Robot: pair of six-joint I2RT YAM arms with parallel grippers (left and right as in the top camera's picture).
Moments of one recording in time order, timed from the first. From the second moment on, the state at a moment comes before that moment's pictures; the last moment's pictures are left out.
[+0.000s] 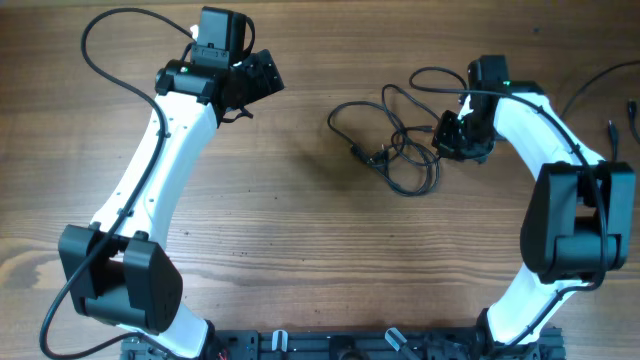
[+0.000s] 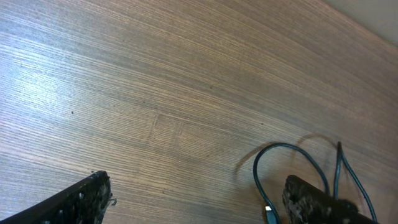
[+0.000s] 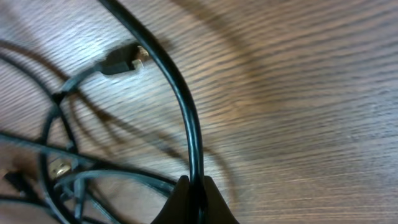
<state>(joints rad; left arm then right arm) -0.23 1.75 1.55 -0.78 -0.03 -0.59 0.02 1.95 1.35 -0.89 -0.22 0.41</state>
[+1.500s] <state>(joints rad) -0.23 1.75 1.55 -0.80 -0.06 -0.59 0.23 1.99 1.84 -1.19 -1.21 0.24</state>
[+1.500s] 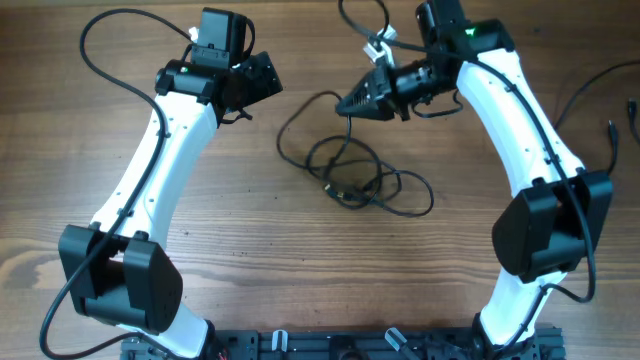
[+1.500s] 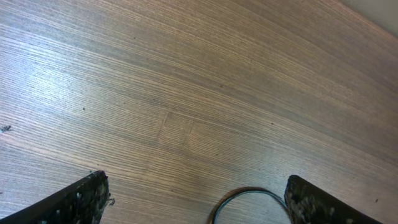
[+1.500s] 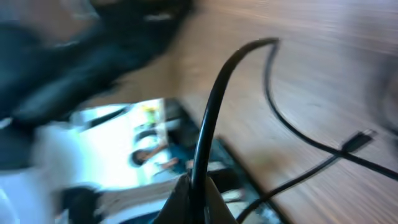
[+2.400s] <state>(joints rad) -0.23 1.75 1.55 -0.80 -0.06 -0.59 0.00 1.45 2.31 -1.09 -0.78 0.22</state>
